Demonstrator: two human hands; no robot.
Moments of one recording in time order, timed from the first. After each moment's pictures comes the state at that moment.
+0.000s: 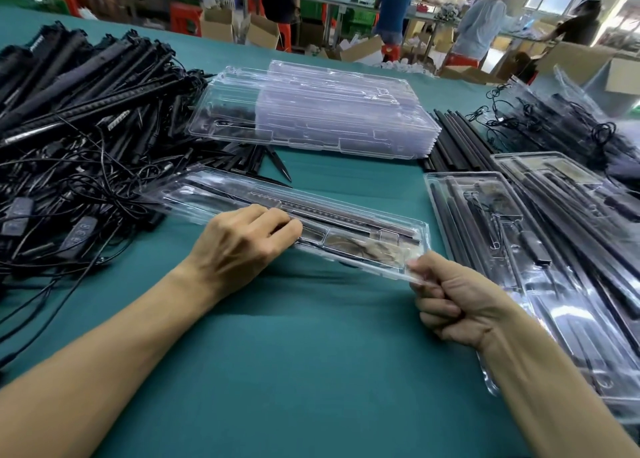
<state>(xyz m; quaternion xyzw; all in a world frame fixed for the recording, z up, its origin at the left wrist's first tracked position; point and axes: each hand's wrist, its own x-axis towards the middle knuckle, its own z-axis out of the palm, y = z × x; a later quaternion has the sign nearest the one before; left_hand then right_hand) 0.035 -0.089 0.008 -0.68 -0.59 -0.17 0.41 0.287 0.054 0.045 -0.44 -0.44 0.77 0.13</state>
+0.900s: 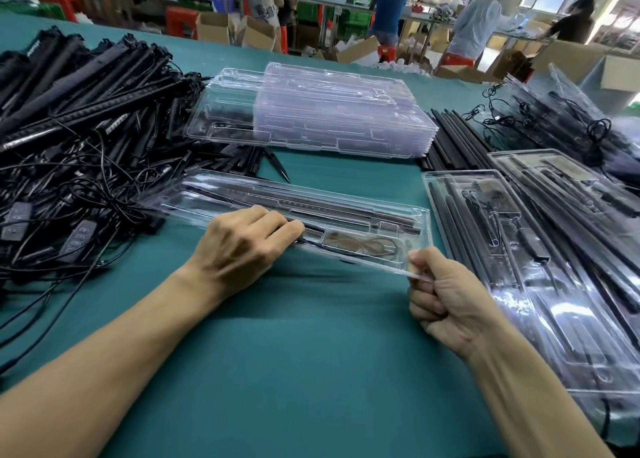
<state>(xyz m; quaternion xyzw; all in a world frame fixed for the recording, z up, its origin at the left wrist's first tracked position) 0.037 -0.084 0.007 -0.68 -0.59 -0.20 0.39 0.278 0.037 0.037 -0.42 -0.44 0.74 0.28</state>
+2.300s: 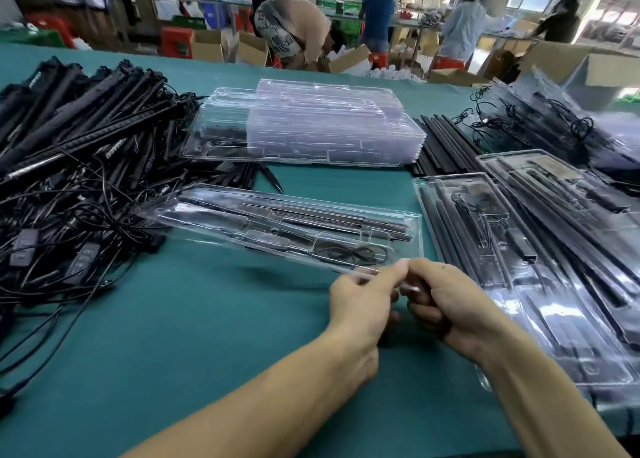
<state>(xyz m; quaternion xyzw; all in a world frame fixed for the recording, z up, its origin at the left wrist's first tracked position) 0.205 -0.038 0.033 -0.08 -0.56 -0.65 -0.51 0.291 0.036 0.048 -0.42 -0.56 0.68 0.19</state>
